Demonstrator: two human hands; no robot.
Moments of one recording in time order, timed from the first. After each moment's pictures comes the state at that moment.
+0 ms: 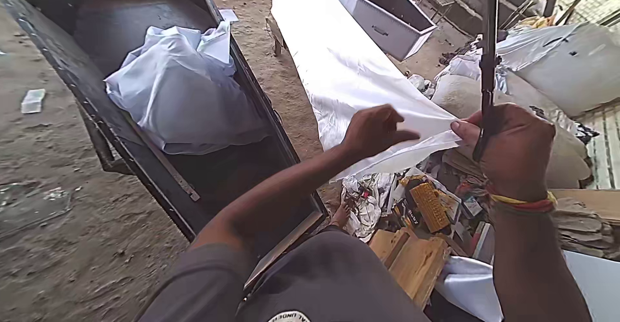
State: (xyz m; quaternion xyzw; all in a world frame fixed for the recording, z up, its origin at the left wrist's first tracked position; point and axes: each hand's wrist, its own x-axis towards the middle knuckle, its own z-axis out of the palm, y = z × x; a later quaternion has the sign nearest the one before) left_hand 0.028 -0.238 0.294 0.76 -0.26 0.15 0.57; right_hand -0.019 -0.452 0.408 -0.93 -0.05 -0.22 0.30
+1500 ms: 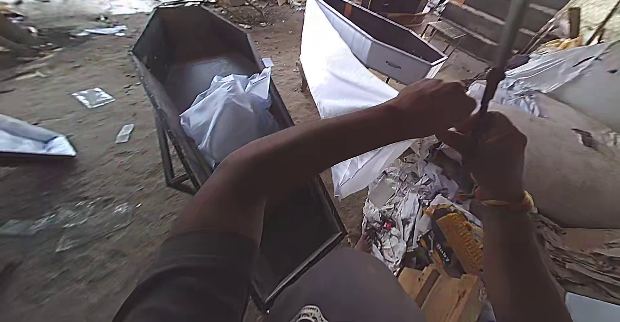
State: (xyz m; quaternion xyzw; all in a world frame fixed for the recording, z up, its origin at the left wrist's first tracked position) left_hand 0.016 -0.251 0.477 0.88 -0.46 0.10 0.08; right_hand -0.023 -0.431 0.406 -0.87 -0.08 -0.23 0.44
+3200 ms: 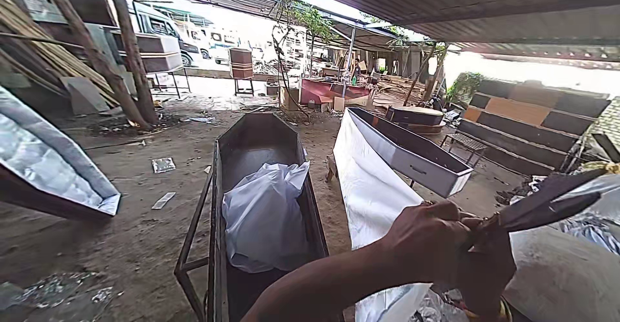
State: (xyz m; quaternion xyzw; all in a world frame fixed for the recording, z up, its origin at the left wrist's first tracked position) left_hand -0.029 -0.191 0.466 0.78 -0.42 0.32 0.33; right_hand 0.008 -0.332 0.404 -0.68 -0.24 -0.54 0.43
